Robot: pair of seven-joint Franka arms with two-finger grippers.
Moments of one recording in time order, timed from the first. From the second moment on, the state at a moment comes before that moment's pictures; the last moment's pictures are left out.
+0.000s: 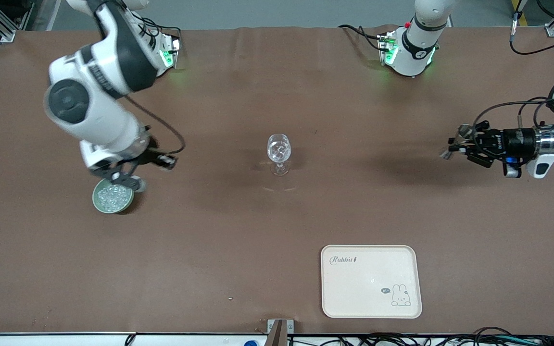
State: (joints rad) left arm 0.80 0.28 -0.55 -2.00 -0.89 1.56 -0.76; right arm 0.07 0.23 0.40 -1.68 0.00 1.85 0.85
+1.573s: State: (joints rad) left arm 0.49 0.20 -0.56 -1.99 -0.99 1.73 -1.00; right arm 0.41 0.45 0.46 -1.56 -0.06 2.05 1.38
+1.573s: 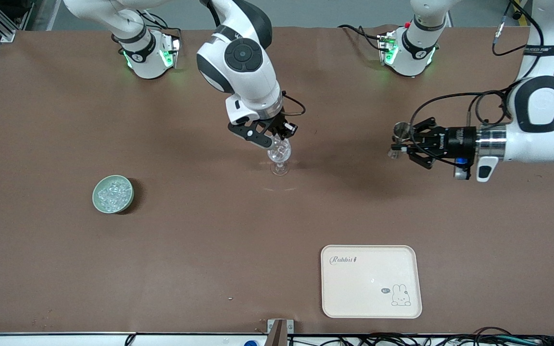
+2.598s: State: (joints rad) left arm 0.05 0.21 -0.52 -1.97 -0.99 2.09 -1.15; right arm 0.06 0.45 -0.02 -1.60 -0.09 2.04 0.38
